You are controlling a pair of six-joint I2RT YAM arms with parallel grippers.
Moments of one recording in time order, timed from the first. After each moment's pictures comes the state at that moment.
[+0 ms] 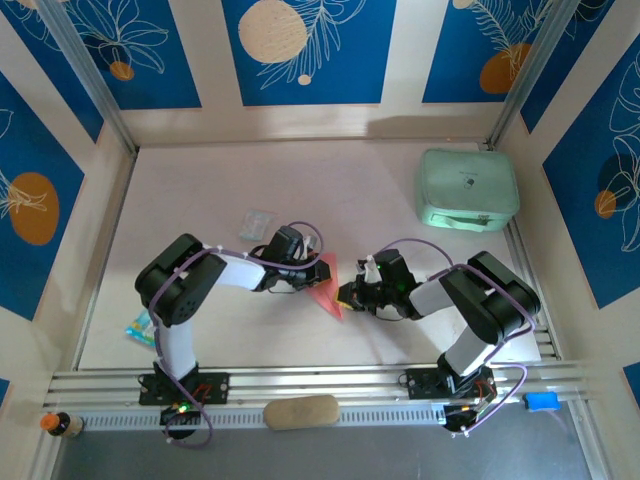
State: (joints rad) left arm -0.70 1.89 0.82 0.31 0.52 -0.97; right arm 0.55 1.63 0.35 0.52 -0.68 1.06
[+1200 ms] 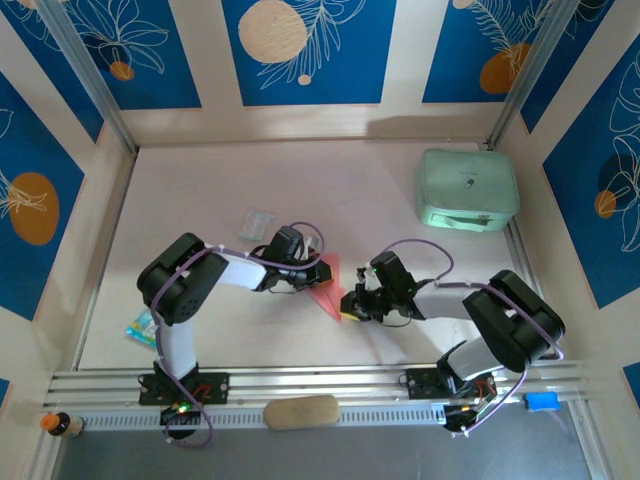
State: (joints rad) left arm -0.70 1.90 0.82 0.32 0.55 -0.96; right arm 0.61 1.44 0.39 0.11 -0.62 0.94
